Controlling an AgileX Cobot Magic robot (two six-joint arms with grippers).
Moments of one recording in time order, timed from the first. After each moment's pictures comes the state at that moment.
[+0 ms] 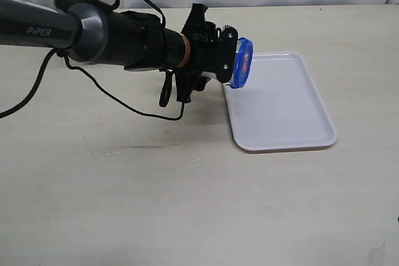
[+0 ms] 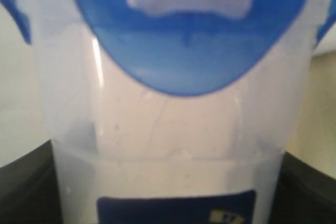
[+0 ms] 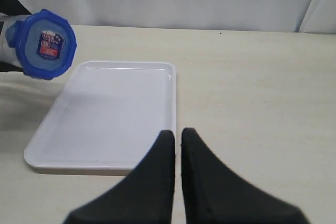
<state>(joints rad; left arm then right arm) -0.68 2.12 -1.36 1.00 0.07 0.30 0.05 0.00 0.00 -0.01 0.35 -0.04</state>
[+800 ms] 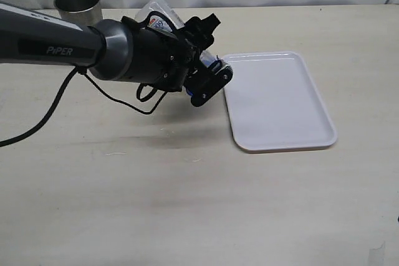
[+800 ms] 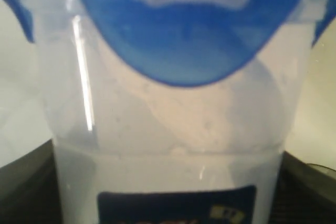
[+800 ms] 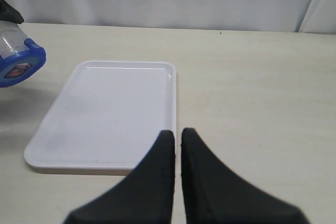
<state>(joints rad) -0.80 2.12 -1.36 1.44 0.57 0.49 0.05 0.00 0.00 -0.01 0.35 -0.04</state>
